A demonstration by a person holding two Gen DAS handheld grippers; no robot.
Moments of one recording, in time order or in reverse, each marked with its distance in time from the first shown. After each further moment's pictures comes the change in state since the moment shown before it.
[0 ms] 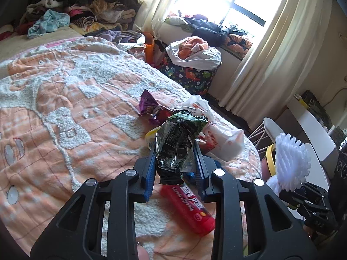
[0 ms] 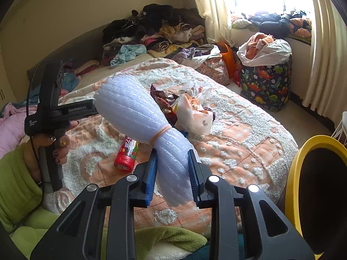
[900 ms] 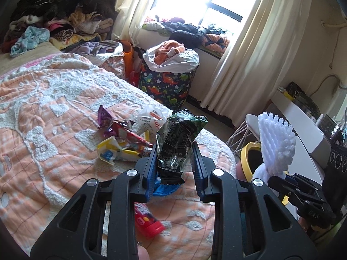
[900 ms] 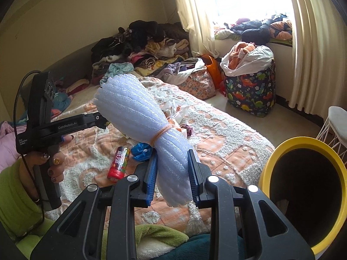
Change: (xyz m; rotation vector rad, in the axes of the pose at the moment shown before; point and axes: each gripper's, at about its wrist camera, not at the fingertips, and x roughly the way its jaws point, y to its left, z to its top) left arm -0.007 -0.069 0.008 0.095 -0.028 -0.081; right arm -0.047 -0.027 0.008 0.074 -0.099 -0.060
